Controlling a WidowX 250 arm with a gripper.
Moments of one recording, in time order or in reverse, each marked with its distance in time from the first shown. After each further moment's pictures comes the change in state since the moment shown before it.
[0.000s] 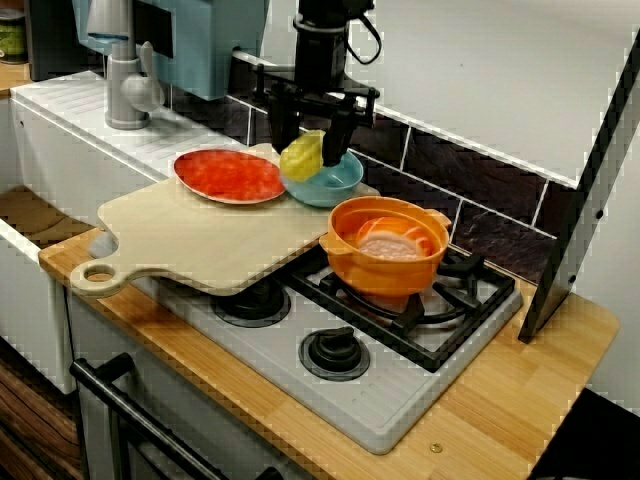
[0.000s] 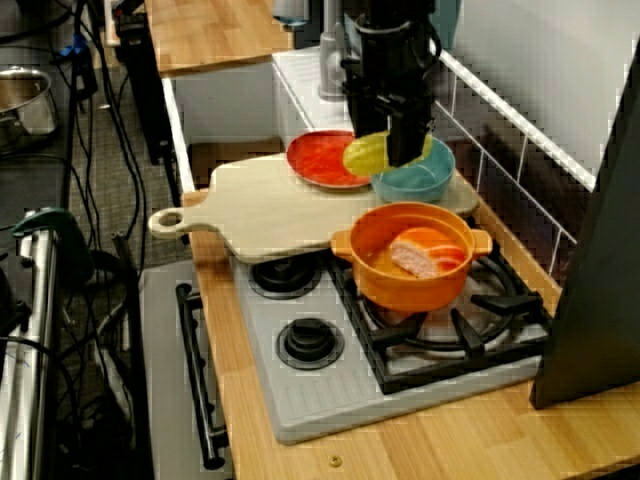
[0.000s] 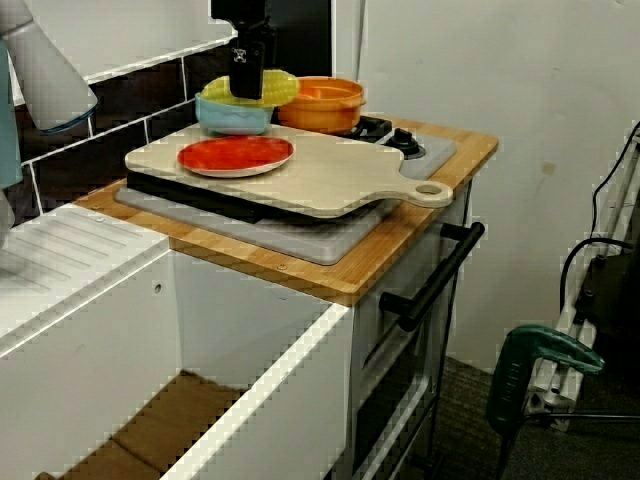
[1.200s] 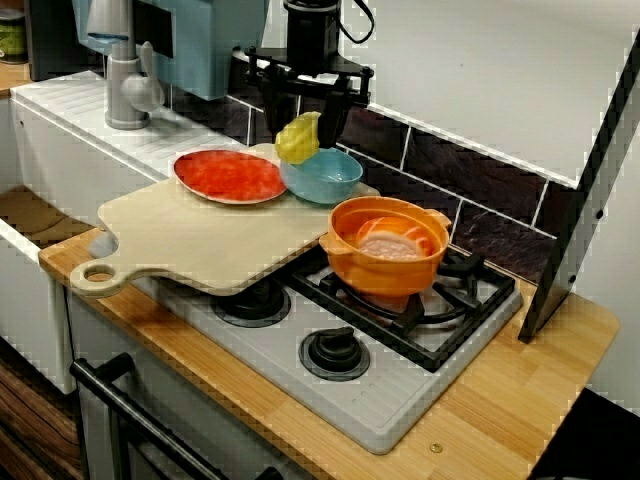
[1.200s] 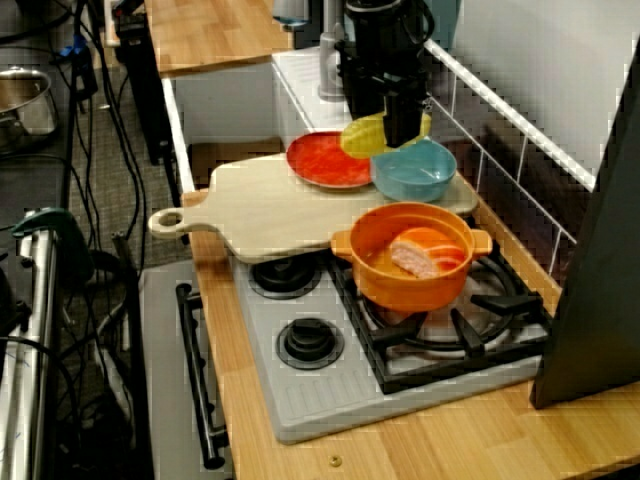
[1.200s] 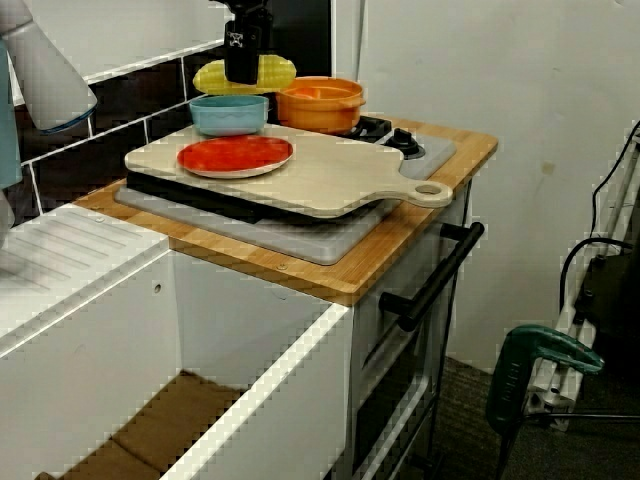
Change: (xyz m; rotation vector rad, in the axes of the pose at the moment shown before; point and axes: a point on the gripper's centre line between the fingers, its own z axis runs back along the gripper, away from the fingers) arm 0.004 0.006 0.015 -0.020 -0.030 0.013
